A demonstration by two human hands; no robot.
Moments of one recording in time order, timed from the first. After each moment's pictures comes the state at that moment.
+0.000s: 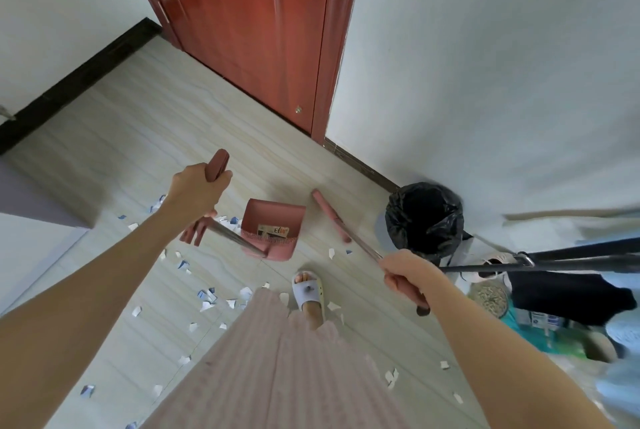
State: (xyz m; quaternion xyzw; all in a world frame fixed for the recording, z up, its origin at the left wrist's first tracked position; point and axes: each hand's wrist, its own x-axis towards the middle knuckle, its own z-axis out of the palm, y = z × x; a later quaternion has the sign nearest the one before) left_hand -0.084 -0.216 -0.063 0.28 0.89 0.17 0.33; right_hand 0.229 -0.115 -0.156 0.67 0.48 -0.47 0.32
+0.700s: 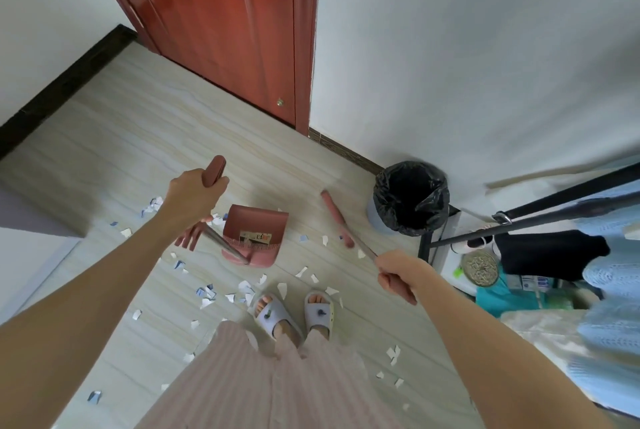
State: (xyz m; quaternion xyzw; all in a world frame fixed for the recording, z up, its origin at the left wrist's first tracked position) left_hand -0.045 -0.242 -0.063 0.31 0.87 0.15 0.34; right_hand 0.270 -0.163 -0.156 0.67 0.44 -0.52 0.30
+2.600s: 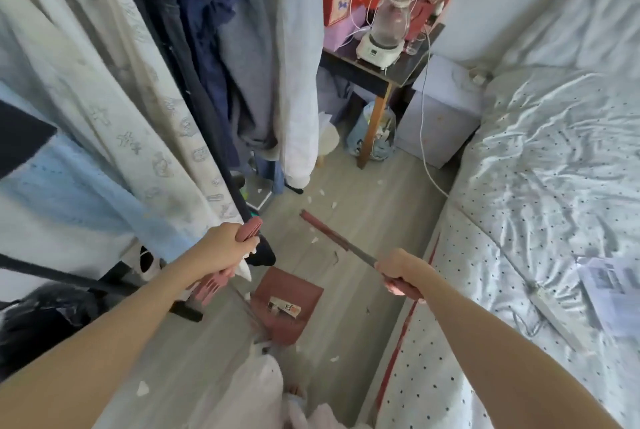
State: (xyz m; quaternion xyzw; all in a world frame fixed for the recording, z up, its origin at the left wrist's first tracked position) left_hand 0.700 -0.305 -0.006 0.84 0.29 -0.19 0.41; right_hand 0.843 -0.570 -0.057 0.84 -0.16 -0.47 -0.24
